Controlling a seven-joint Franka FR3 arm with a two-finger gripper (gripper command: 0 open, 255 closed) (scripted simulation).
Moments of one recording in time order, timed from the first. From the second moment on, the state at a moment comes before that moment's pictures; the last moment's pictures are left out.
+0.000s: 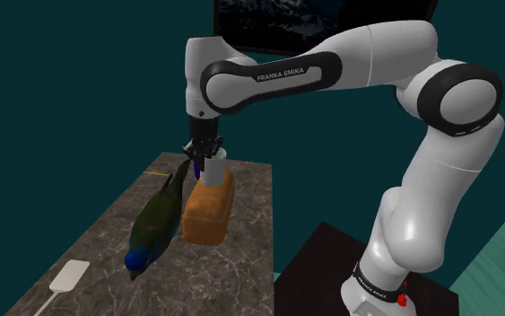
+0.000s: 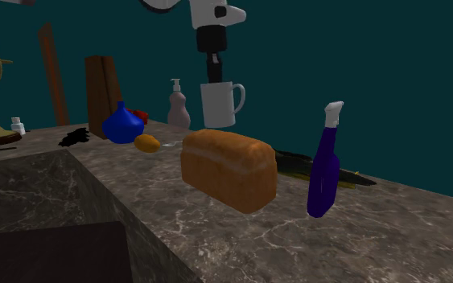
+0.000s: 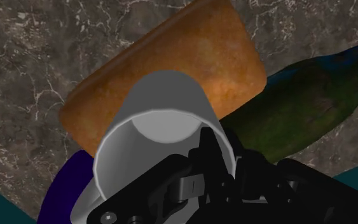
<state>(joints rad) 0.28 -0.04 0.15 -1.88 -0.06 1.90 0.49</state>
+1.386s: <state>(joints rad) 0.55 0.21 0.38 -1.58 -0.16 1.79 1.00</state>
